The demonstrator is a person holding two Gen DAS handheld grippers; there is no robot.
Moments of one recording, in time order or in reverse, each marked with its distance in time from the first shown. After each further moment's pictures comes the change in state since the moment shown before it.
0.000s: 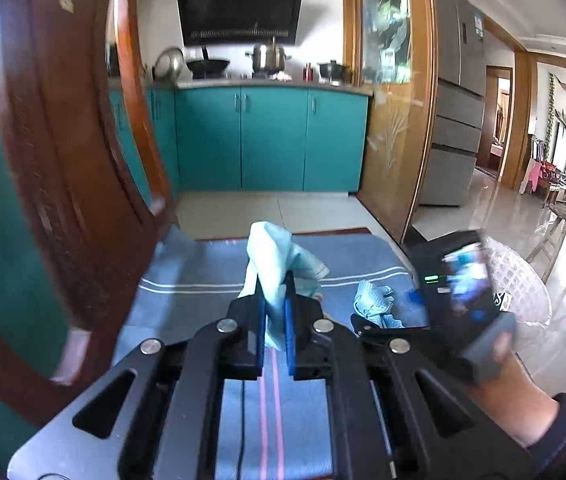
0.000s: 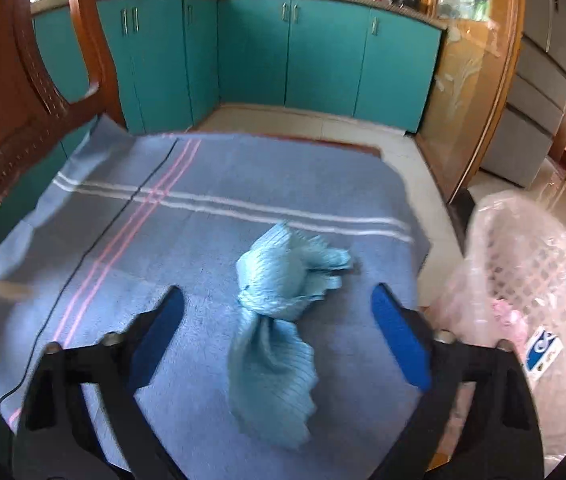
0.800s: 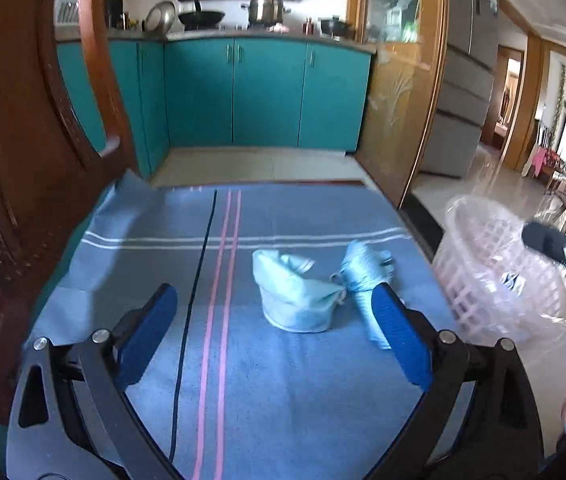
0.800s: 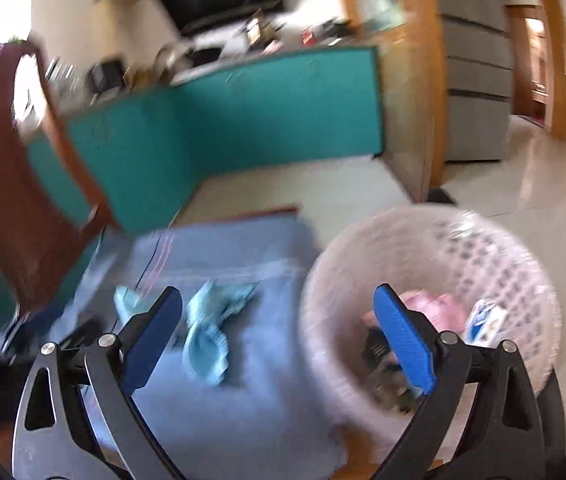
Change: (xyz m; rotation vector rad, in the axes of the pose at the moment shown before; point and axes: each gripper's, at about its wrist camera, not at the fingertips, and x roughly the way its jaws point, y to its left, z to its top) left arm 0.096 -0.032 -0.023 -0.031 0.187 -0.025; right arm -0.129 -0.096 -0.022 0.237 -0.213 0.051
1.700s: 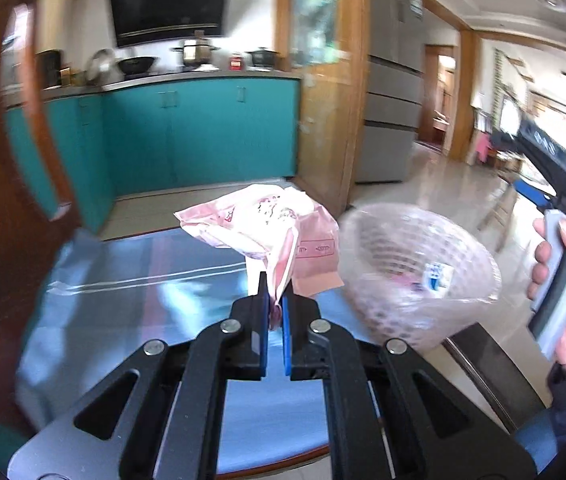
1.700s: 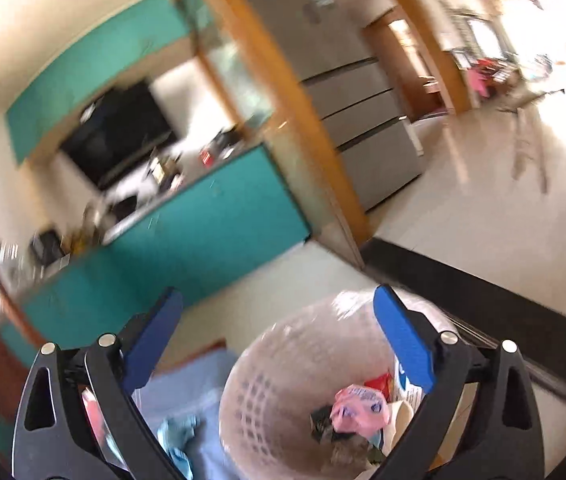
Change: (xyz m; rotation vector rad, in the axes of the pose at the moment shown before) left arm -0.080 -0.086 -0.004 0.187 -0.129 -0.201; right arm -0.097 -0.142 0.015 0.484 -0.473 -0.181
